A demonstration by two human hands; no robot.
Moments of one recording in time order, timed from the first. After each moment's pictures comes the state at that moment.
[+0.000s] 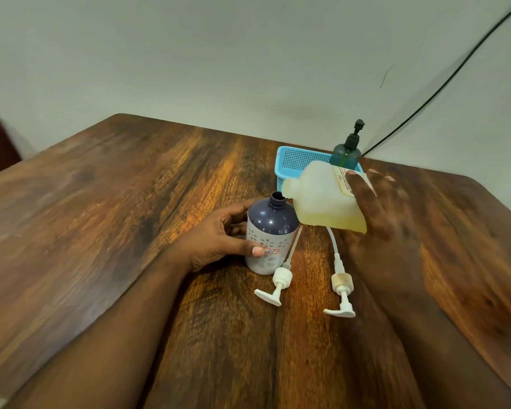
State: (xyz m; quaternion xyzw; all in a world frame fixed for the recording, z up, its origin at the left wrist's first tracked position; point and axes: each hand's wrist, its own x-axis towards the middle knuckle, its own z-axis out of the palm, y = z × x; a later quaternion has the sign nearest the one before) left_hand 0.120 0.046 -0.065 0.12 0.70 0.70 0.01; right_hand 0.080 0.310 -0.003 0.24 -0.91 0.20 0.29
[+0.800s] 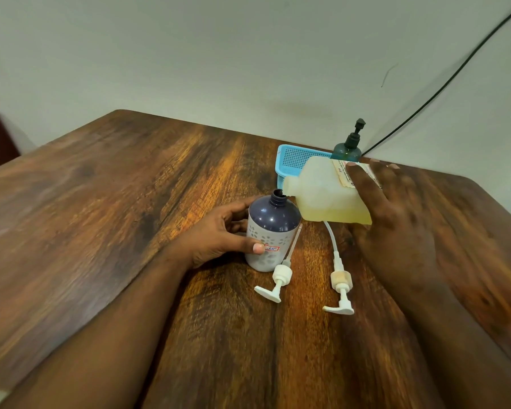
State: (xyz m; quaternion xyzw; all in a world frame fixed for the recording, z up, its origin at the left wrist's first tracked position) left_hand 0.120 0.045 -0.066 0.11 0.70 0.70 0.01; right_hand 0.089 0.311 0.025 0.25 -0.93 0.13 0.23
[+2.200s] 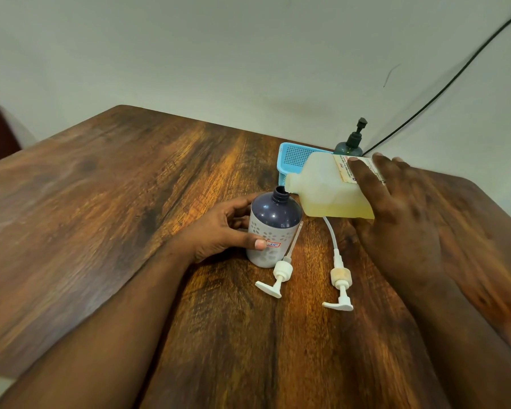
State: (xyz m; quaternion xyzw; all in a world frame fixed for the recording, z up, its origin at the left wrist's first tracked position) left_hand 0.121 0.047 -0.064 0.13 0.69 0.71 0.01; right_hand 0.088 0.313 0.029 0.26 -0.92 0.11 0.26
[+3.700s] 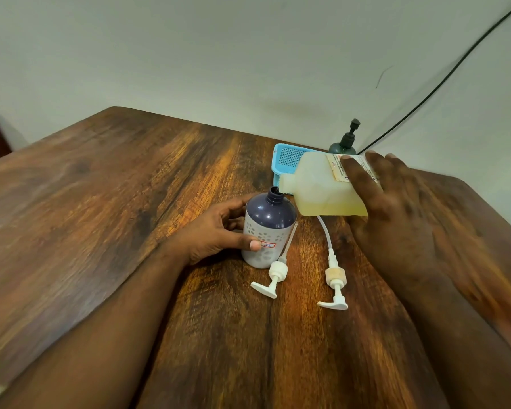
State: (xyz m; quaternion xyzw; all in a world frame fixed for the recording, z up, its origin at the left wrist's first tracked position) left_hand 0.119 0.044 -0.067 0.11 0.72 0.69 0.01; right_hand 0.092 0.313 0.036 0.26 -0.93 0.09 0.24
